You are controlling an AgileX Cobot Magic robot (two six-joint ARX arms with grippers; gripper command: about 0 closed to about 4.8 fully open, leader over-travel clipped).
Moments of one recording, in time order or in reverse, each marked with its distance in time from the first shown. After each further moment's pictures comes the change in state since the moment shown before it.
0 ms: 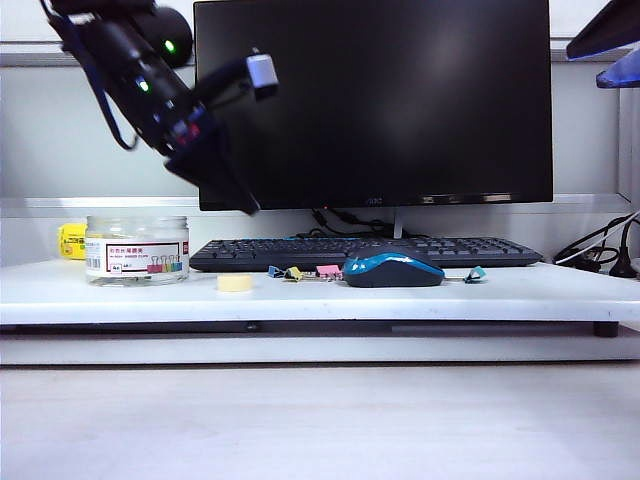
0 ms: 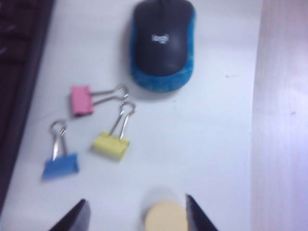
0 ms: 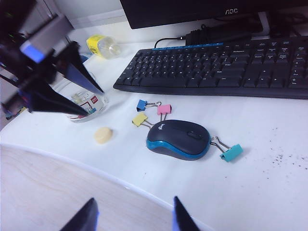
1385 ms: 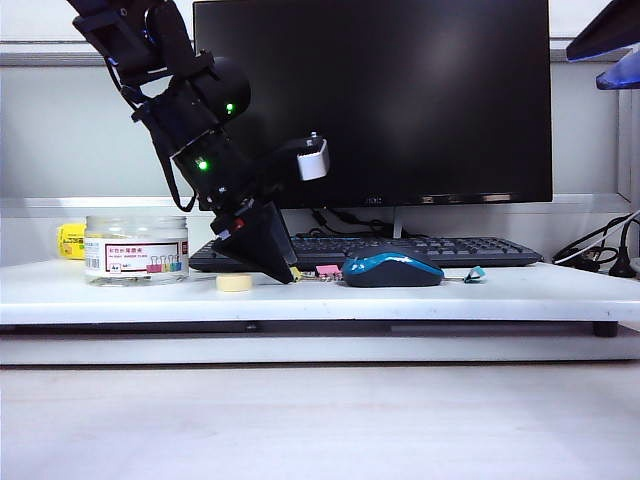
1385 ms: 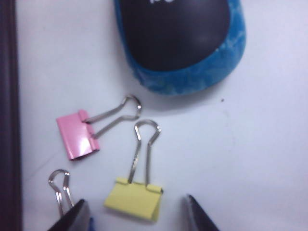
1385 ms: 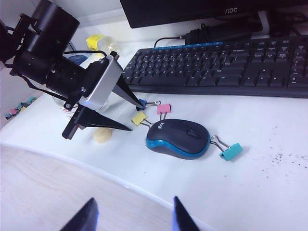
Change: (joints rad) left arm -0.095 0.153 0.000 0.235 -0.192 0.192; right arm 0.000 0.000 -0.002 0.000 0.000 0.000
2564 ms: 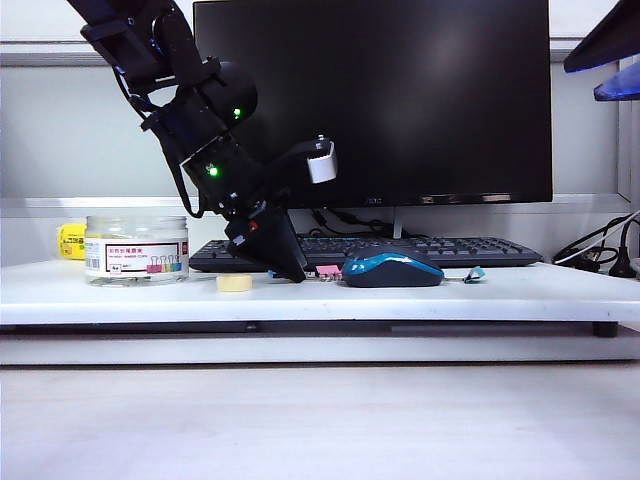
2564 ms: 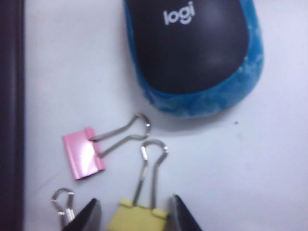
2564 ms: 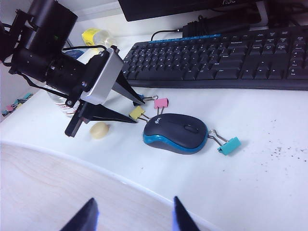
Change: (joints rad) left arm -0.012 0.021 0.002 0.038 0.014 -0.030; right arm 0.001 0.026 0.000 0.000 0.004 0.000
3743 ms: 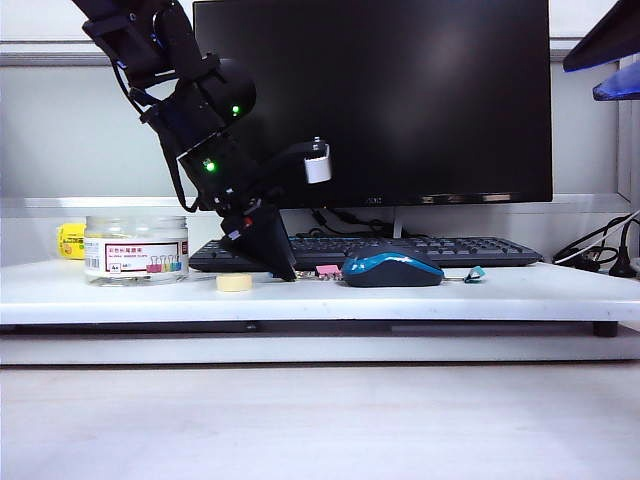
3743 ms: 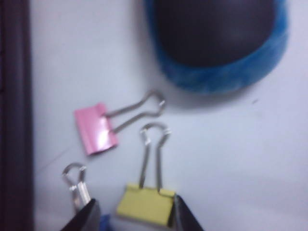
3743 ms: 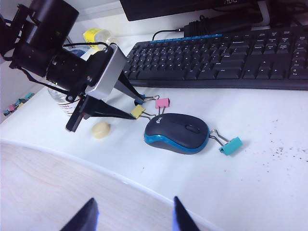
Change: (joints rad) left arm 0.008 0.005 0.039 -0.043 -0.057 -0.023; right arm 0.001 0.000 0.000 0.000 -0.004 0.000
